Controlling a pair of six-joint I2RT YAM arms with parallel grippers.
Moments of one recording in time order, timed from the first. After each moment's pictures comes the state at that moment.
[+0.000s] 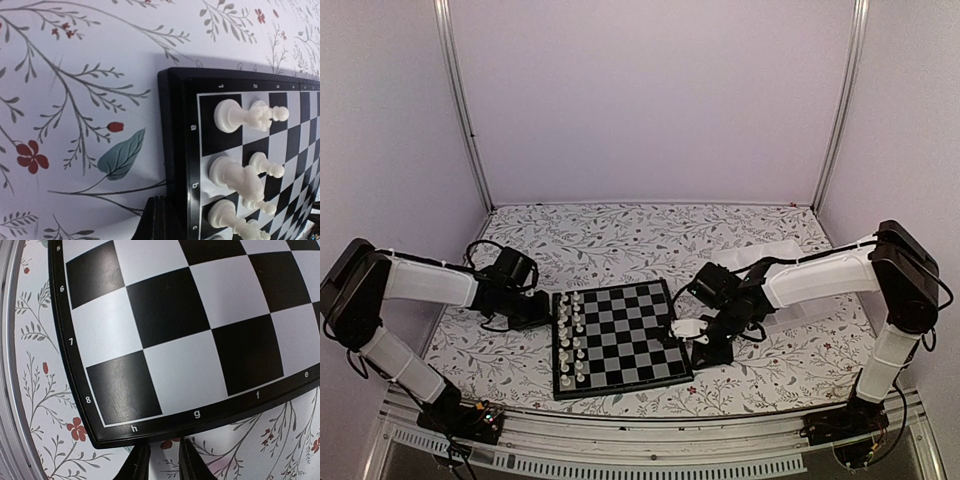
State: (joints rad) left arm -0.46 1.49 0.61 -0.18 0.08 -0.66; right arm 0.94 1.79 1.03 -0.54 -0.28 -0.52
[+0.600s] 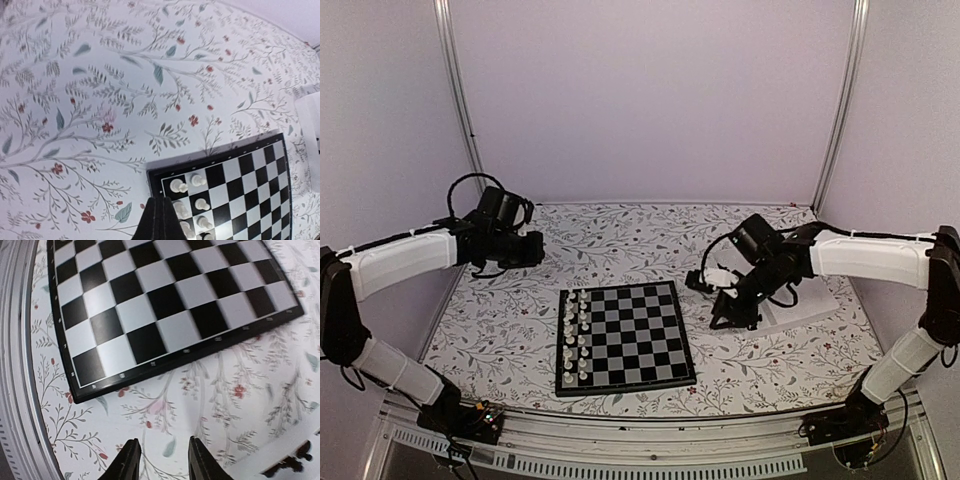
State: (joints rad) left arm -0.42 1.42 0.93 -0.37 -0.04 -0.46; right arm 0.77 1.59 1.03 -0.64 -0.32 -0.53
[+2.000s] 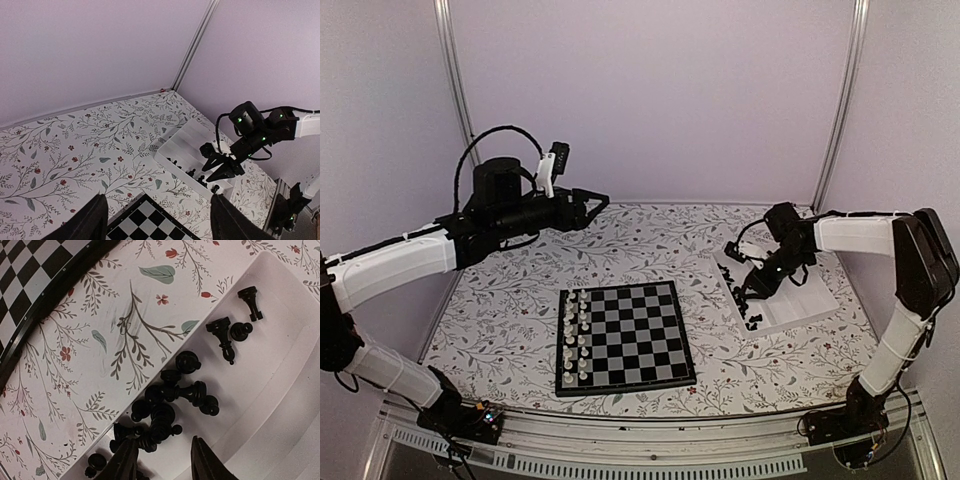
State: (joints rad) left arm -0.62 1.34 1.04 0.11 0.22 -0.32; right arm 0.37 1.73 1.11 -0.58 -0.30 -0.53
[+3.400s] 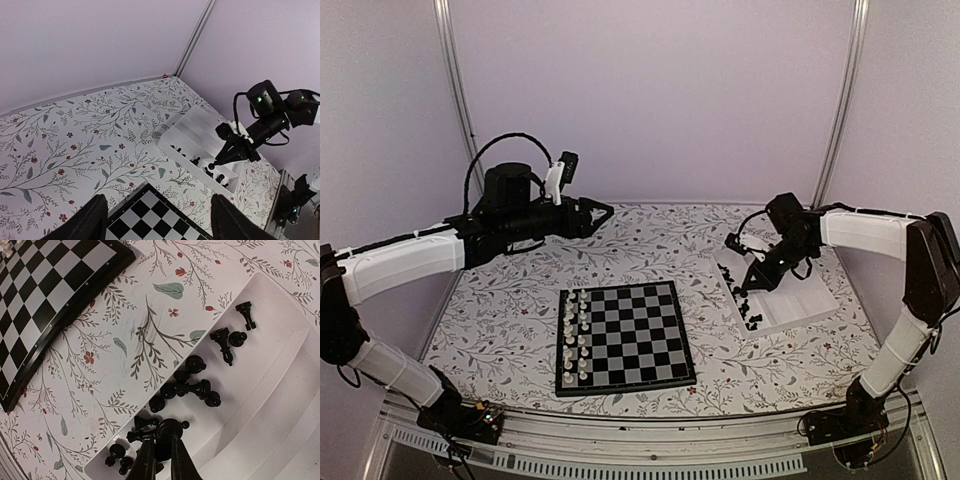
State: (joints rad) left arm -0.62 1.39 1.04 0.08 0.23 -0.31; right arm 0.39 1.68 1.15 -0.66 -0.31 -0.50
